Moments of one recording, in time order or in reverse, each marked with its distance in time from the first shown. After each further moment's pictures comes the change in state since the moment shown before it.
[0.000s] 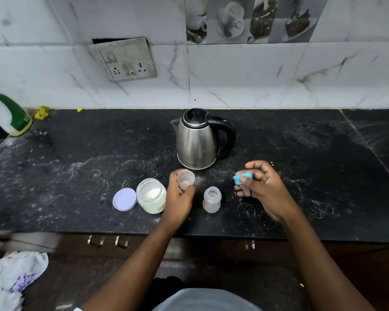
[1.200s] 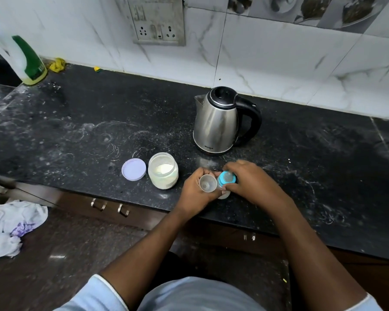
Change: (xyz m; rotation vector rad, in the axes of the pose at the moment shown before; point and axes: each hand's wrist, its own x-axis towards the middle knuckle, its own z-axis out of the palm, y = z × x) left_hand -0.016 -0.046 0.008 -0.067 -0.149 -0.074; right_hand 0.034 0.013 0.058 -1.424 -0.339 -0.228
